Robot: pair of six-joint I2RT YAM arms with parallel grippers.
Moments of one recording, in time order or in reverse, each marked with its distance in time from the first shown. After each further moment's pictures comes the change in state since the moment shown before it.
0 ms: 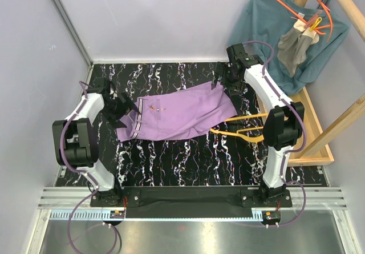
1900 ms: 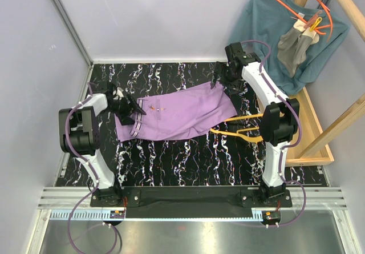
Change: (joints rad) left arm 0.015 0.170 -0.015 0.180 0.252 0.121; right arm -0.006 0.081 0.090 -0.035 -0.004 -0.023
